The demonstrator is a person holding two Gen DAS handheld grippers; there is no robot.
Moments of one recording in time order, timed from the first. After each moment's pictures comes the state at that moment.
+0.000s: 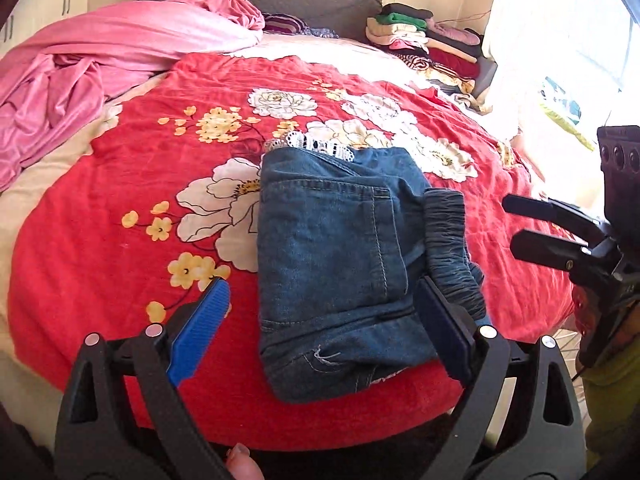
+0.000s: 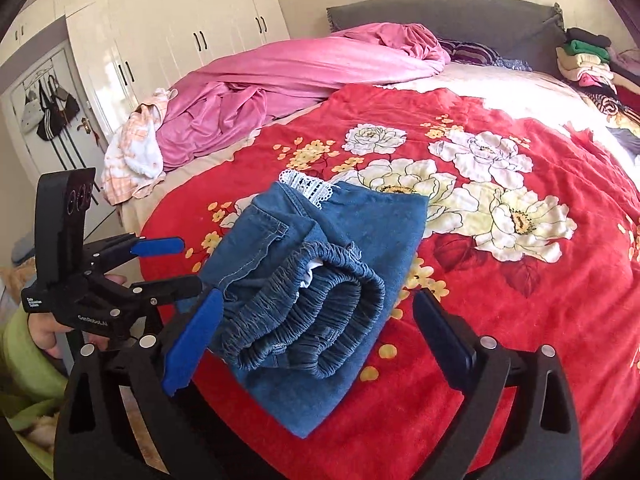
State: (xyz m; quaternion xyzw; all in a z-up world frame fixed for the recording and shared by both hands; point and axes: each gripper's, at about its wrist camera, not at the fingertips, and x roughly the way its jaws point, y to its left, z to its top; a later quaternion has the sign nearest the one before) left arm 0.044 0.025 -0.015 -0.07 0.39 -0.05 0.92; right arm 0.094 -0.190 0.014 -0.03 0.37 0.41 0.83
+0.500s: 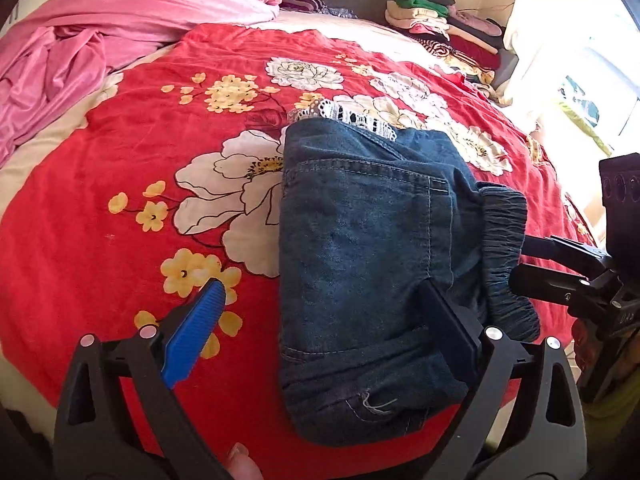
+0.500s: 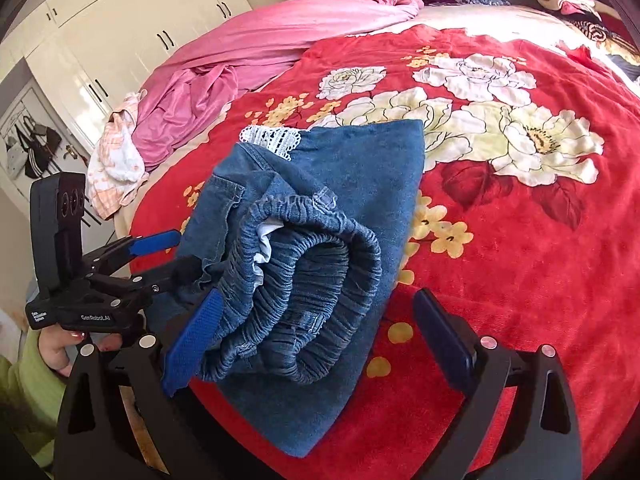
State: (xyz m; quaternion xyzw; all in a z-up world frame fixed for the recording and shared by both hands) left arm 0.076 0.039 -0.046 -0.08 0.43 -0.03 0.90; right arm 0.119 -0.181 -0.034 0.03 0.46 0.39 0.80
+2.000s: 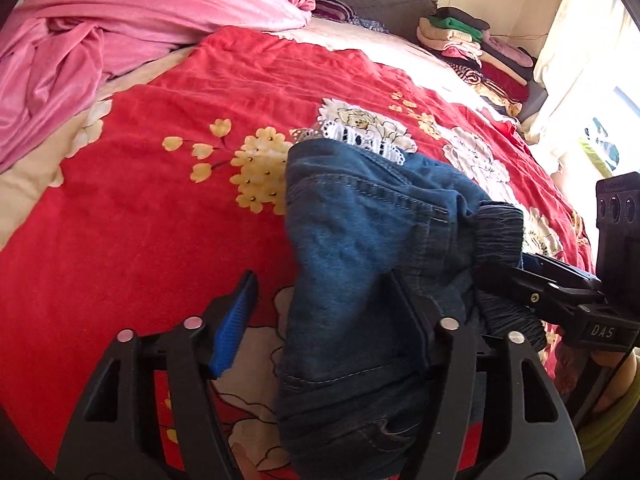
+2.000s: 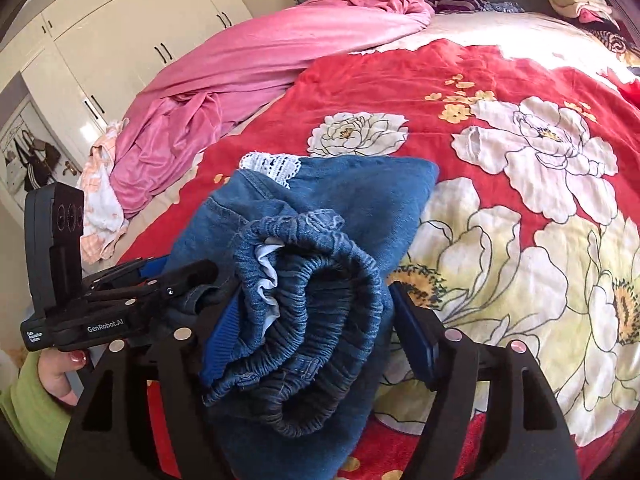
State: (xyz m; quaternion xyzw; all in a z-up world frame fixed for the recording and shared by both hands) left arm 0.193 0.103 -0.042 -0.13 0.42 0.00 0.90; right arm 0.248 -0.101 -0.035 0.04 0.44 0.39 0.81
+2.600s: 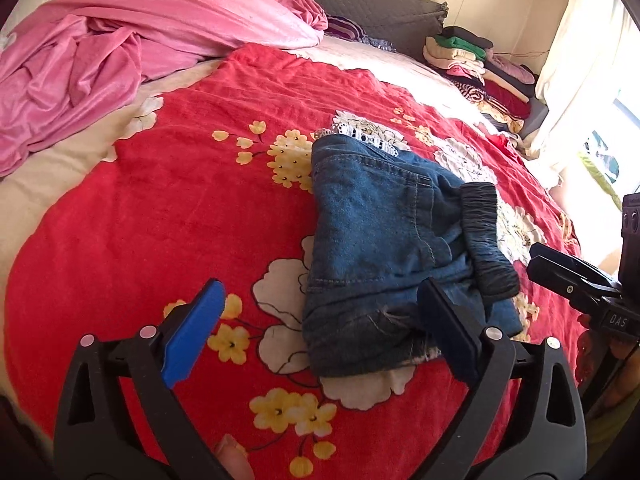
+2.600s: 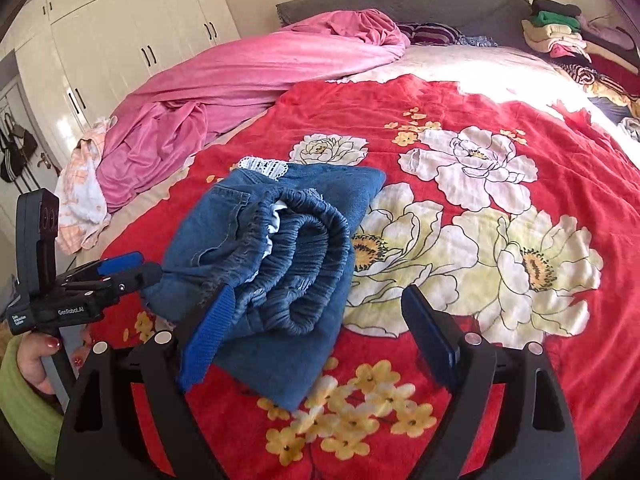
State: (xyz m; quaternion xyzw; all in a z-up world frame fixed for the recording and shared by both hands) left arm 0.122 0.103 -0.019 -0.14 0.39 0.02 0.91; right arm 0.187 -0.144 0.000 0.00 0.39 0.34 0.85
